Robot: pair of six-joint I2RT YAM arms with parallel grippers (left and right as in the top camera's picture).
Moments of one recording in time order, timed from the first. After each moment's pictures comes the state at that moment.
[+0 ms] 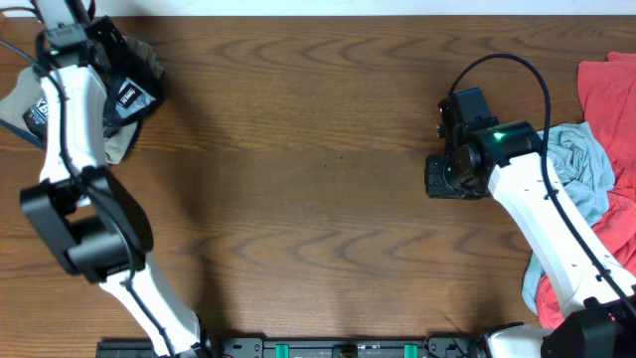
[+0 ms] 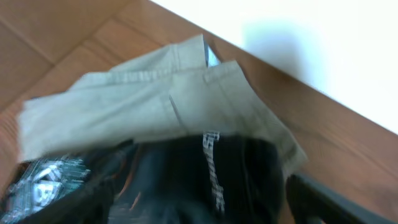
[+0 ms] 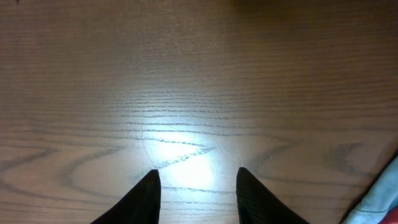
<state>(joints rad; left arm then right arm) 0.31 2.07 1.88 -0.55 -0.22 -0.22 0.27 1.52 1.23 -1.11 0.02 0.34</state>
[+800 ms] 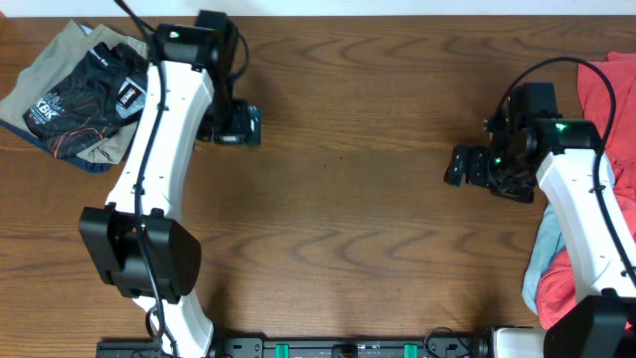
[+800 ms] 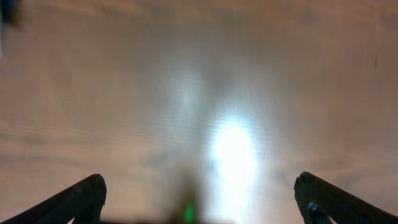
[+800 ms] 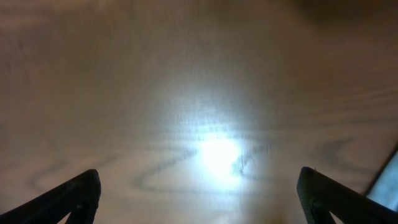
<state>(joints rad) -0.17 1.93 1.91 -1.63 -0.06 -0.20 -0.02 1.52 1.23 -1.15 -0.17 0.22</state>
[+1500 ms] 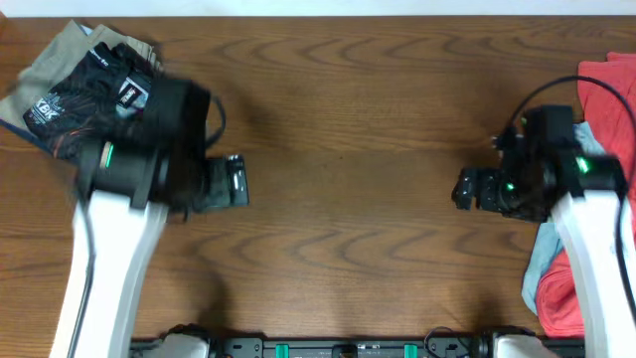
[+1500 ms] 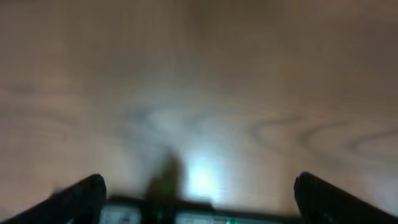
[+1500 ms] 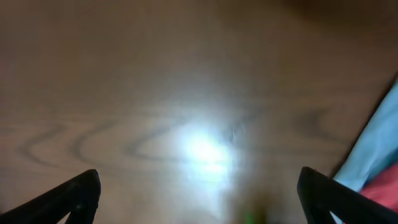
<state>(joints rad) -0.25 1.28 1.57 -1.55 -0.06 -0.37 -0.02 1.24 1.14 -1.16 -0.16 0.17</state>
